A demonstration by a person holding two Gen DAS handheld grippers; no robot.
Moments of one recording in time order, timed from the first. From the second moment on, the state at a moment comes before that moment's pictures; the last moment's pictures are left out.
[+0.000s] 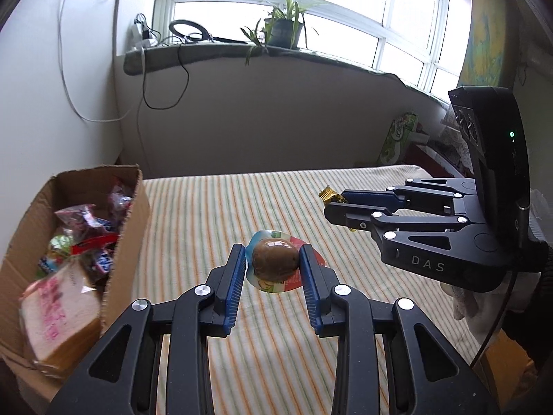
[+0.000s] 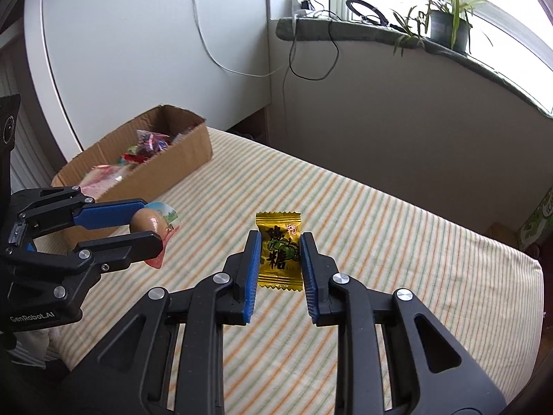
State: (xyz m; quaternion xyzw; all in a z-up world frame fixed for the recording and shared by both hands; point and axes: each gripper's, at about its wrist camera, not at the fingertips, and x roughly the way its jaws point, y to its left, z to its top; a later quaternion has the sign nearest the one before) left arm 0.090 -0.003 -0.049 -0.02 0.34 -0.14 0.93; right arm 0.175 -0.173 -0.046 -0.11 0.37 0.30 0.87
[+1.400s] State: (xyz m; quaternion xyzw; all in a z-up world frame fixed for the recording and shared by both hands) left arm 0.056 0.175 -0.035 -0.08 0.31 0.00 0.95; right arm 0.162 0.047 -0.021 -0.15 0.35 0.42 0.82
